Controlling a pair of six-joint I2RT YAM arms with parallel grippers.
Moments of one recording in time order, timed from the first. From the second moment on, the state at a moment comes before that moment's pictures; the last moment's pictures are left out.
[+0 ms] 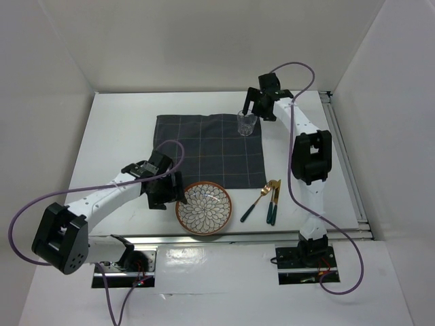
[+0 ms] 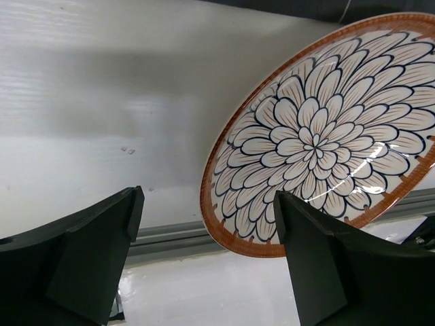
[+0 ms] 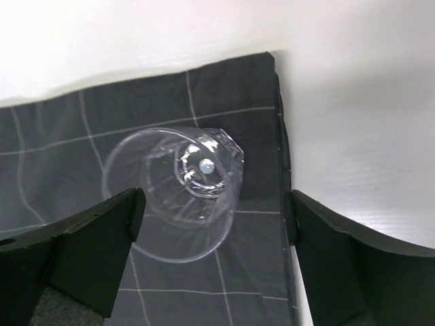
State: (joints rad) left arm -0.47 1.28 0.81 -0.75 0.11 -0.72; right arm 0.22 2.25 2.03 -0.63 0.06 0.44
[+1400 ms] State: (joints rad) left arm -0.26 1.66 1.34 -0.59 0.26 -0.63; right arm 0.13 1.22 0.91 -0.69 -0.06 0.53
